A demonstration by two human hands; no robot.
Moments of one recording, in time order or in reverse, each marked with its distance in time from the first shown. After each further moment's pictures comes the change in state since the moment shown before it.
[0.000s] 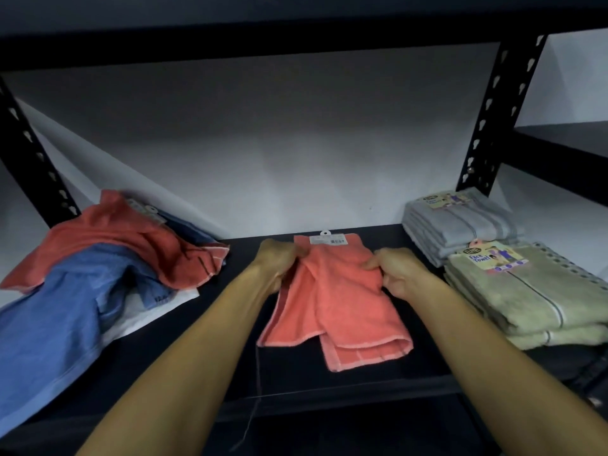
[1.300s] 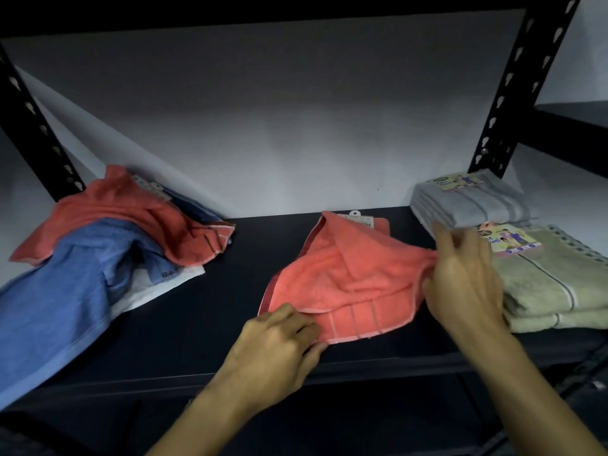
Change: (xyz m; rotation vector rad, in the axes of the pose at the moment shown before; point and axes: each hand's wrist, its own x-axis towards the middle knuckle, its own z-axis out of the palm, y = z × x) left_hand -0.112 -0.114 -0.036 1.119 0.021 1.230; right_hand -0.083 0.034 -0.050 -1.227 0.569 -0.859
